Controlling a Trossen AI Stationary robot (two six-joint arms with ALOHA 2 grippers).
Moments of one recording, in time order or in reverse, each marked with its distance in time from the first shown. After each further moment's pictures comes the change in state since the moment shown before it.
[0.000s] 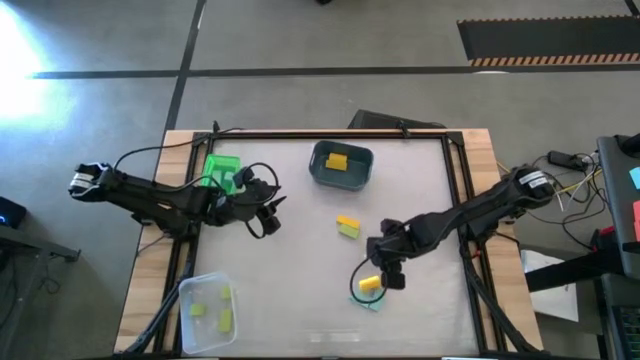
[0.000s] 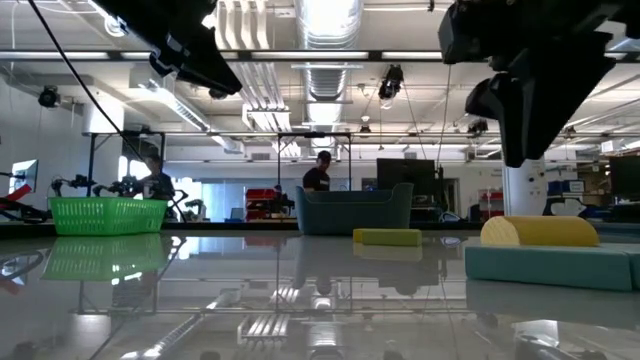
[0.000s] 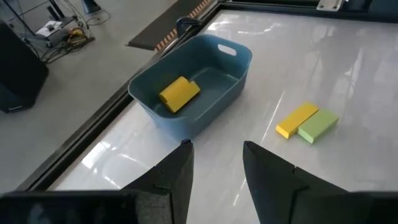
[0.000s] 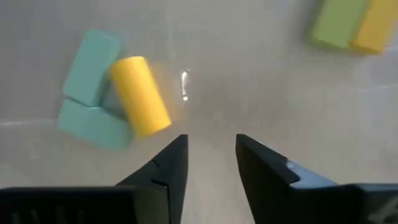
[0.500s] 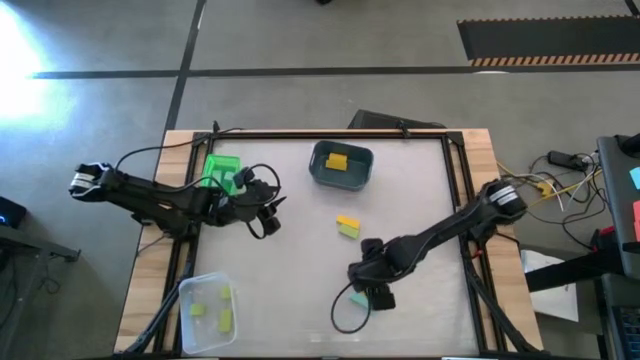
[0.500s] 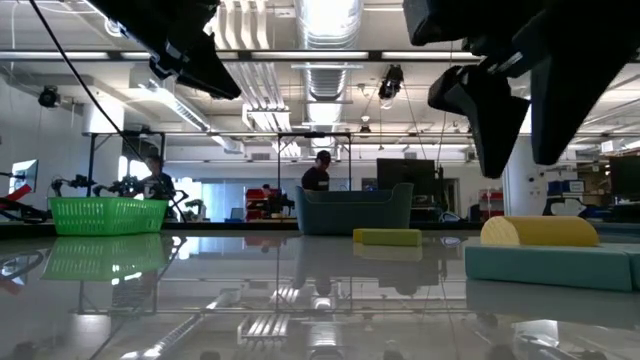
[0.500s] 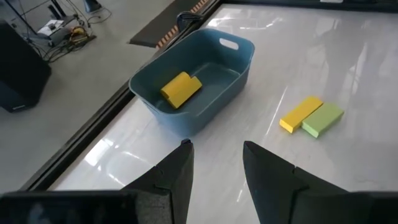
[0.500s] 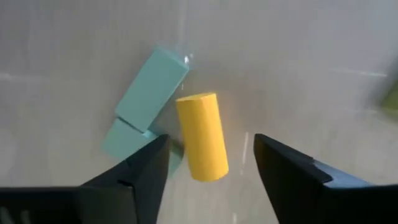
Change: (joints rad) left arm 0.001 0.008 -0.011 -0.001 -0.001 0.007; right arm 0.086 0.263 0.262 -0.065 -0.025 -0.110
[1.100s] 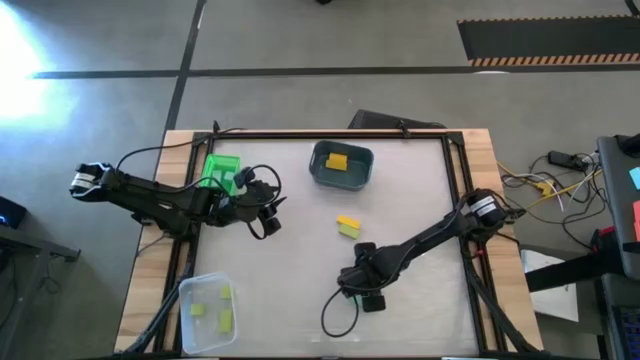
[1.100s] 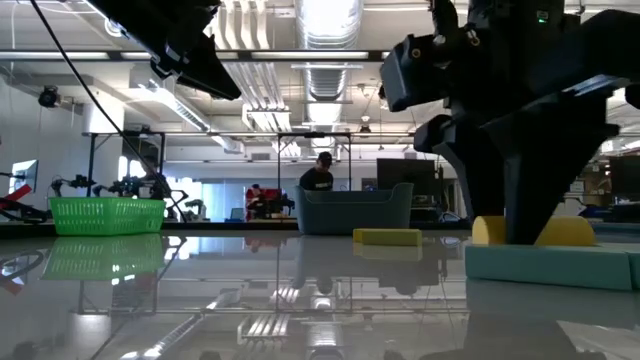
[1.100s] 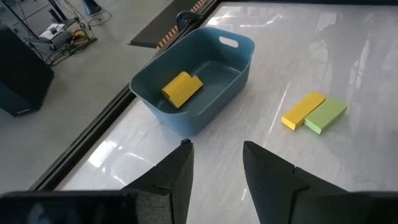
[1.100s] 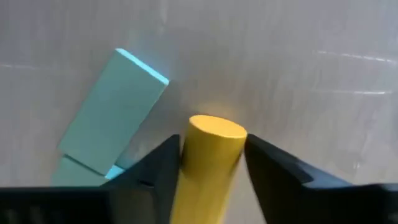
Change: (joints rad) left arm 0.000 0.006 0.000 0.000 -0.002 0.024; right arm 0.003 0.166 0.049 0.017 0.039 0.001
